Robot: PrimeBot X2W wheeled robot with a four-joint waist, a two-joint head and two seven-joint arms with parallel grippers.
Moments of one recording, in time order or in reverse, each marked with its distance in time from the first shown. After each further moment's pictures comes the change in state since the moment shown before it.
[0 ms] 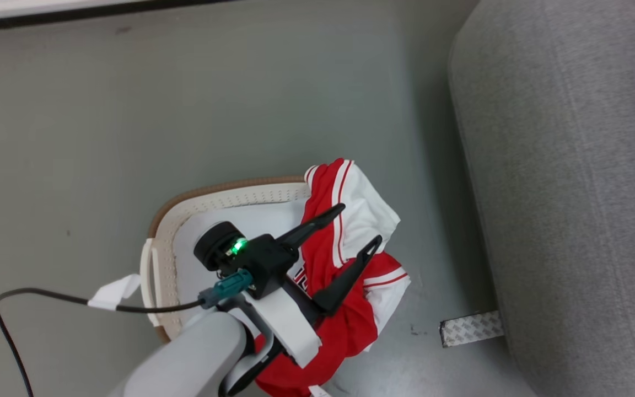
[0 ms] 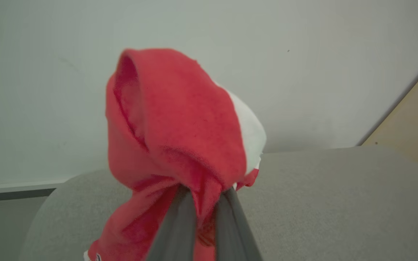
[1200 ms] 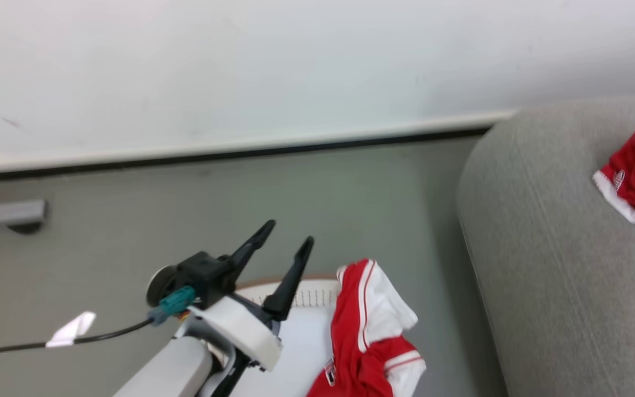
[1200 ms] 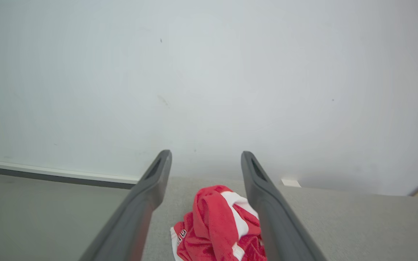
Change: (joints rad) left arm 0.120 -0.007 0.115 0.109 -0.089 0.083 -0.077; right arm 0.178 -0.091 0.337 -0.152 0.133 0.000 0.139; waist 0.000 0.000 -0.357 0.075
